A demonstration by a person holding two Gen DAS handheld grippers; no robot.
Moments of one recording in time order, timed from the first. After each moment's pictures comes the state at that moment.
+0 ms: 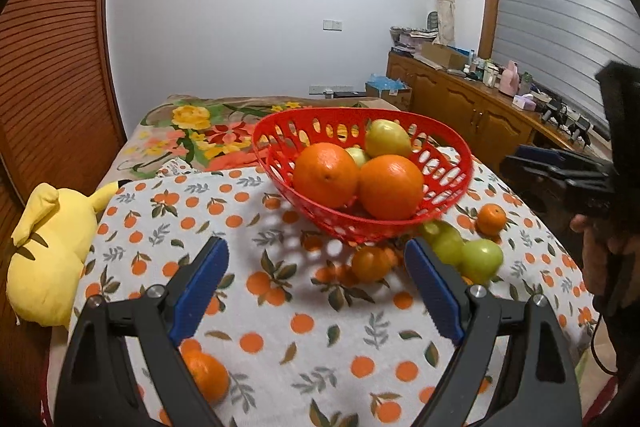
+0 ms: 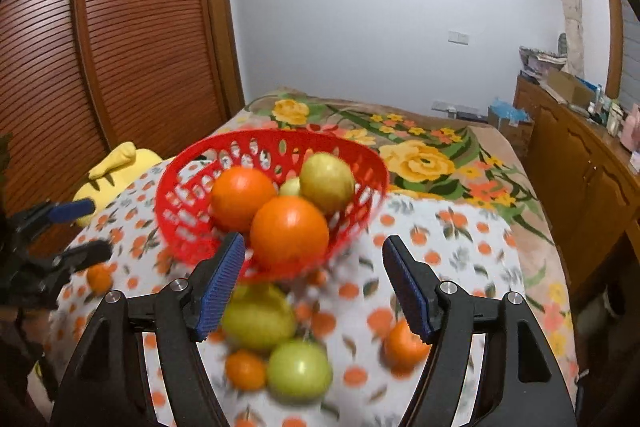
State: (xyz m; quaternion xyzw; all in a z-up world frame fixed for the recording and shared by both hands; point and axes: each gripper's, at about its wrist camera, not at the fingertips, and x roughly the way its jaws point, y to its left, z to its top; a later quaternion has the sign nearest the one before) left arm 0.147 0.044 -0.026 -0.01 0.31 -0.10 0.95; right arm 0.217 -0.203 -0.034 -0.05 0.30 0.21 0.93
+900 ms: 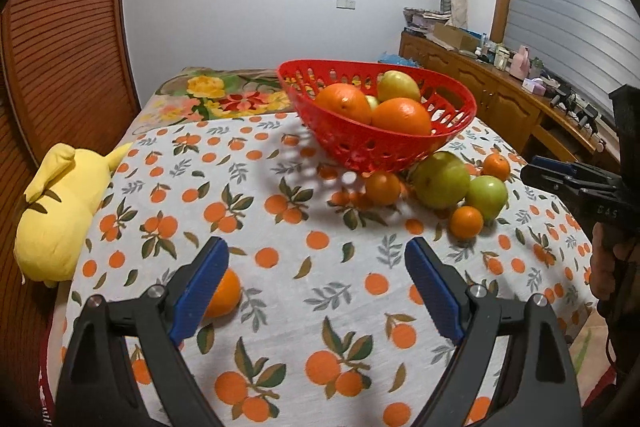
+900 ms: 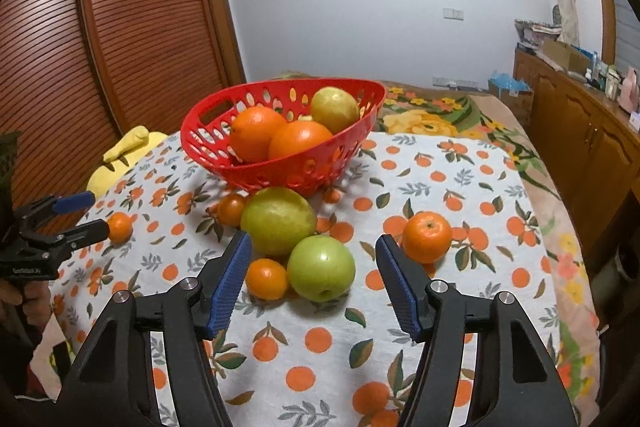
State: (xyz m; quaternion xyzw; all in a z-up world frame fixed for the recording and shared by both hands) left arm 0.101 0.061 -0.058 -0.01 0.35 -0.07 0.94; right arm 0.173 -0.215 -0.080 -0.03 0.33 0.22 0.92
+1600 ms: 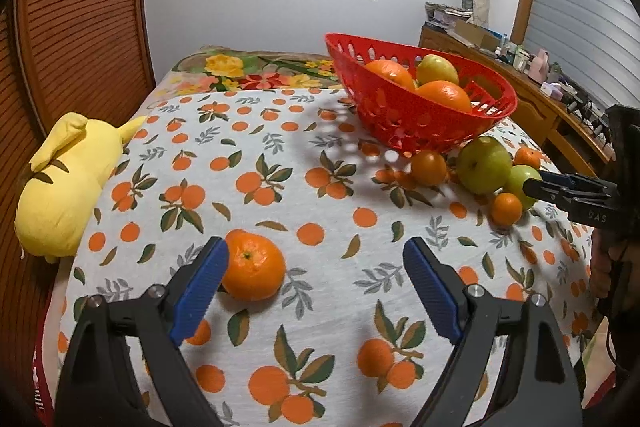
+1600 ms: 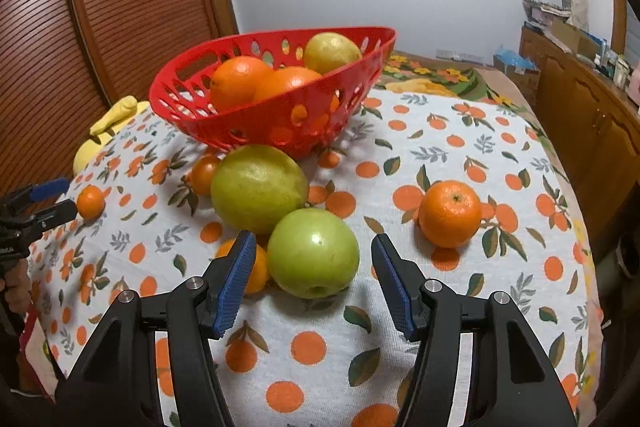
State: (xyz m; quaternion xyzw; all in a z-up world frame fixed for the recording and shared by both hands) left arm 0.107 0.094 -0.087 -0.04 0.37 -0.05 0.93; right arm 0.202 -0.204 -0.120 -0.04 0.39 0.22 0.90
